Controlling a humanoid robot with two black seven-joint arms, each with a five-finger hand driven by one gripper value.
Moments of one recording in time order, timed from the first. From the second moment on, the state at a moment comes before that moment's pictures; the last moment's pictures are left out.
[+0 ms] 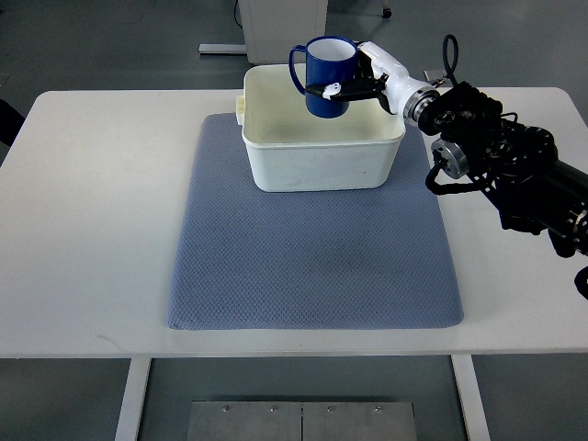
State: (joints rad) left arm -0.02 0.00 -0.10 -0.24 0.05 0.10 -0.12; right arm 1.29 0.00 -0.06 0.40 -0.16 0.07 0.30
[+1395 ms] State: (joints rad) left arm -0.02 0.00 -0.10 -0.24 0.05 0.10 -0.12; right arm 1.28 0.00 -0.02 0.40 -0.16 0.05 0.30
